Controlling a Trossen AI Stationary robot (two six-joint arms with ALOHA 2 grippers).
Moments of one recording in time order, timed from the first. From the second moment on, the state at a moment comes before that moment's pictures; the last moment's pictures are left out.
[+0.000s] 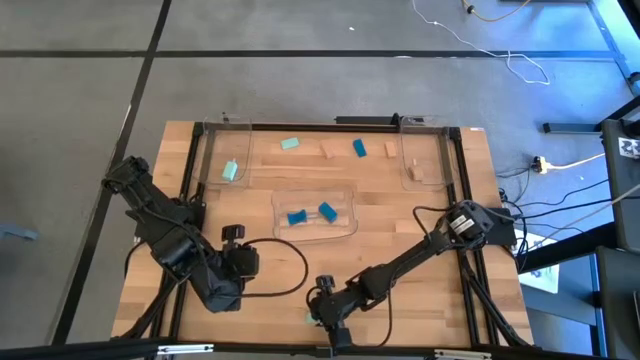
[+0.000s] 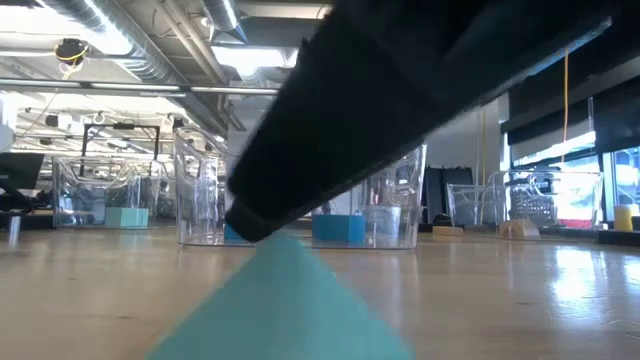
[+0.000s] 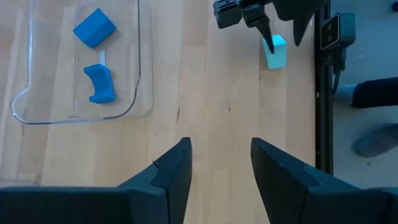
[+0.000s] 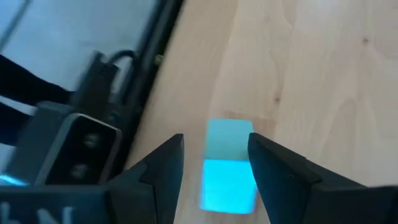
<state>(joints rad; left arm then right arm) -0.76 1.52 1.63 -1.25 -0.38 -0.76 0.56 2.20 1.52 -0.17 0.03 0.34</state>
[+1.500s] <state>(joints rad) -0.76 1.52 1.63 -1.25 -0.38 -0.83 0.55 2.25 1.59 -0.32 0.24 0.31</state>
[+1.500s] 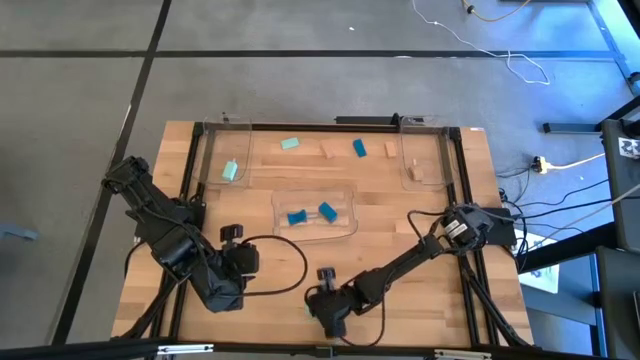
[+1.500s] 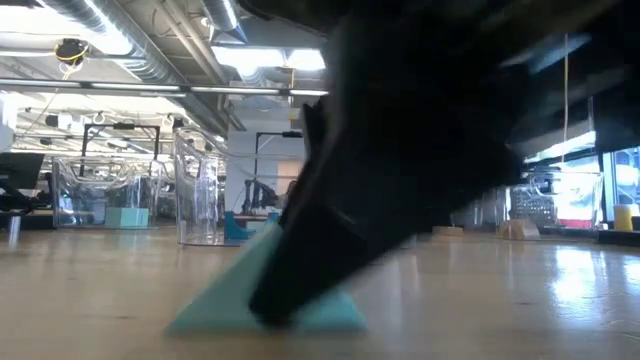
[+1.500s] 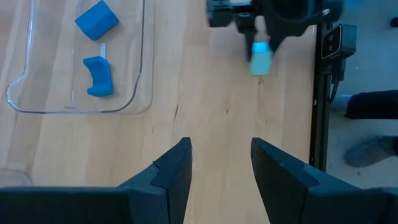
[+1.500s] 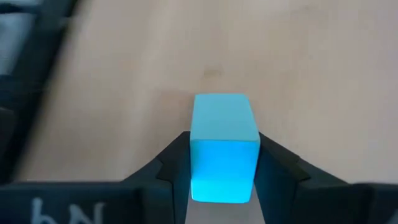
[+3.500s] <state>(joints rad) -0.85 1.52 1.42 -1.31 -1.00 -0.38 0.39 2.22 2.35 -1.08 0.35 0.21</state>
